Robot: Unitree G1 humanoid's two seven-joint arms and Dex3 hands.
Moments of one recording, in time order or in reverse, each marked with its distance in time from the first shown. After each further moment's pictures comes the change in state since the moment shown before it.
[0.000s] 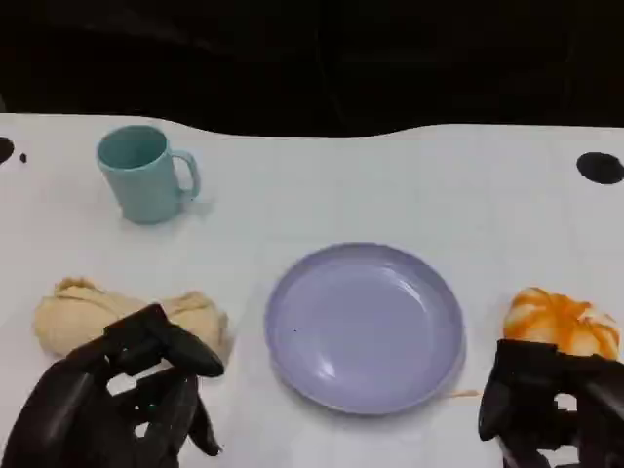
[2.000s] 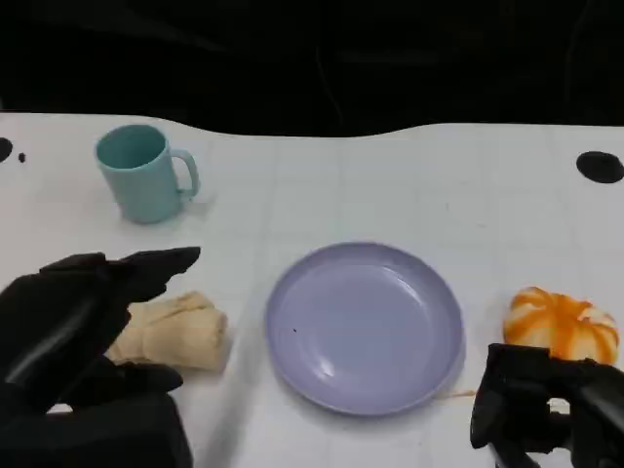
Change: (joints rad) left arm -0.281 0.448 -0.189 0.006 1.017 0.020 0.048; right arm 0.015 -0.002 0.026 -0.017 -0.014 -0.031 -0.002
